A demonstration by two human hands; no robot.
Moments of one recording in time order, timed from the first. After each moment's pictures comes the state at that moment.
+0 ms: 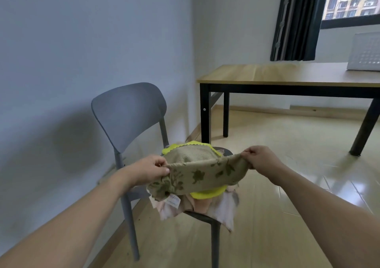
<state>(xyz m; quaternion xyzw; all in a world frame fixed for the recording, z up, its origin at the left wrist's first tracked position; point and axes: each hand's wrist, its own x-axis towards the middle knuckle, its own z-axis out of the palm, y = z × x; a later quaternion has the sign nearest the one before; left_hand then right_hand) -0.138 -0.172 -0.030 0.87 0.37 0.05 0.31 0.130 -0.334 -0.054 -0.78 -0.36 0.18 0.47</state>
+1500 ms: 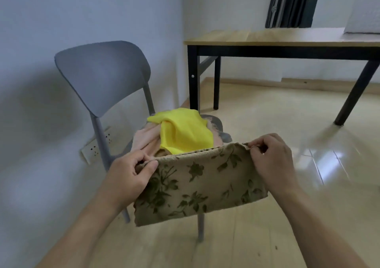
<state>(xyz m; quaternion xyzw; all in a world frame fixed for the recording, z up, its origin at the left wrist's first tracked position) -0.171 -0.272 -0.094 0.84 0.35 0.33 0.25 0.080 -0.418 -0.104 -0.80 -0.35 -0.07 0.48</state>
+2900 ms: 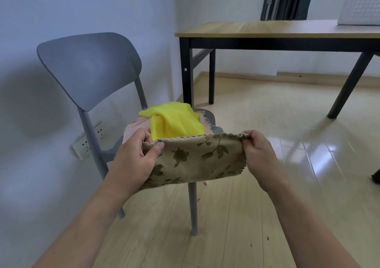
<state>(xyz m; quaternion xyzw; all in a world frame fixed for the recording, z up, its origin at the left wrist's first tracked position) -0.132 -0.284 -0.090 0.81 0.34 0.37 0.29 0.087 -0.417 -0.117 -0.73 -0.31 0.13 0.59</state>
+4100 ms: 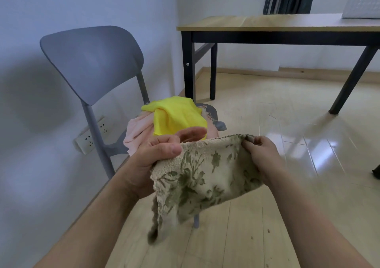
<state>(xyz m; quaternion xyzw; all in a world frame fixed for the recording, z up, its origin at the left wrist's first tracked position) -0.130 -0.308 -0.078 0.54 0.02 0.17 0.83 0.100 -0.415 -0.138 -0.76 -0.16 0.23 0.59</state>
